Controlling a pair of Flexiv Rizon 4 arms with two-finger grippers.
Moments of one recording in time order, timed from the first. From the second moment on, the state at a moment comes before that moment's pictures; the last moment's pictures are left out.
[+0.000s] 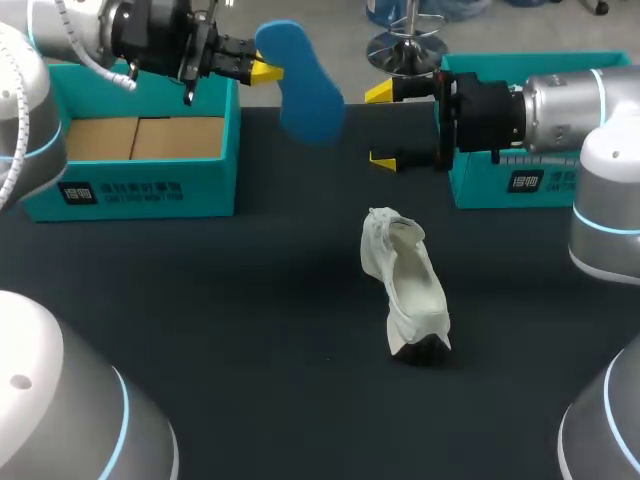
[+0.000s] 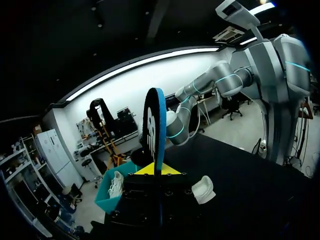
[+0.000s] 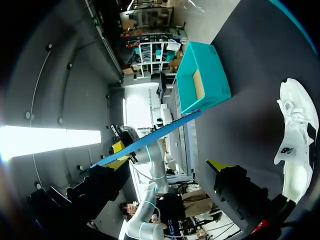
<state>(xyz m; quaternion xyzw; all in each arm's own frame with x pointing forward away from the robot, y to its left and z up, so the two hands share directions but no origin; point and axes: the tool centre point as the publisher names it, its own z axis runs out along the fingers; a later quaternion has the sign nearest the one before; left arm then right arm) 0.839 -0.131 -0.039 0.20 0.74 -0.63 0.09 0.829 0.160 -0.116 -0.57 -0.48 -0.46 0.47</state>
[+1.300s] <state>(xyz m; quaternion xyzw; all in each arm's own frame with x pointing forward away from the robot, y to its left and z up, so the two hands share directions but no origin) 0.787 -0.117 -0.058 0.44 0.68 -0.52 0.27 0.829 0.160 -0.116 -0.57 -0.48 -0.46 0.47</state>
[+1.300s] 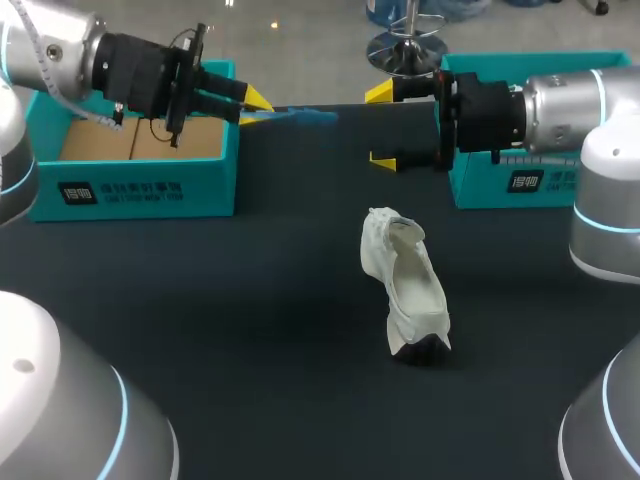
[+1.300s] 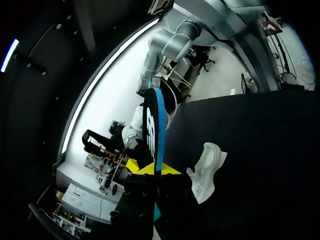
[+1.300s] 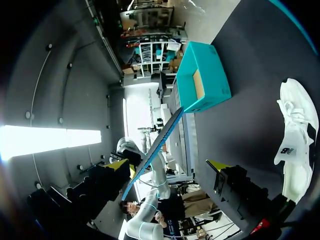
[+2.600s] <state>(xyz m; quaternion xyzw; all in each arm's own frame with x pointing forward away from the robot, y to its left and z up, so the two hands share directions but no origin) 0.766 -0.206 -0.095 0.57 0.62 -0.41 0.34 0.829 0.160 -0.116 -0.57 -0.48 -0.46 0.47</state>
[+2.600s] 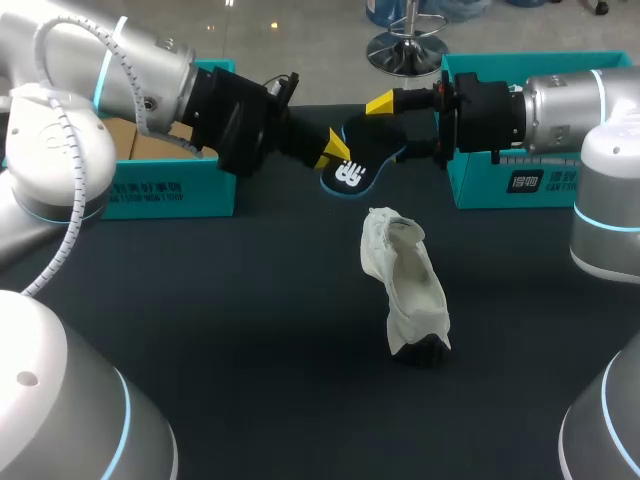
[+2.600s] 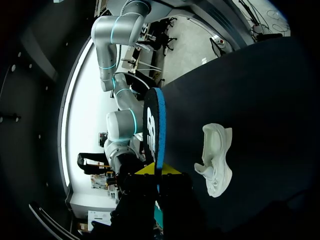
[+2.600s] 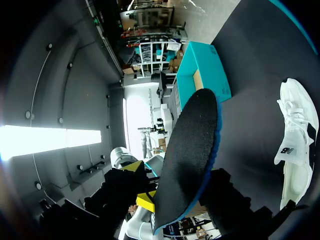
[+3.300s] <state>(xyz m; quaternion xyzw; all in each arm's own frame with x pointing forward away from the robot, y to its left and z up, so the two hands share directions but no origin) 0.772 -0.202 -0.092 0.55 0.64 -0.42 0.34 0.829 0.160 -0.116 -0.57 -0.48 -0.46 0.47</state>
